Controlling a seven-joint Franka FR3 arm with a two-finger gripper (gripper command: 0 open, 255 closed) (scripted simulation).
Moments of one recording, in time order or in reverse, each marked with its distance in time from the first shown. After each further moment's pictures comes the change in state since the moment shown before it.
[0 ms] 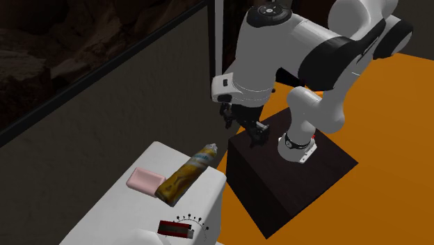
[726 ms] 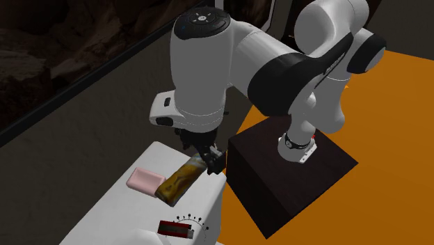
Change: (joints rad) arm 0.002 0.424 0.019 0.480 -0.025 -0.012 0.023
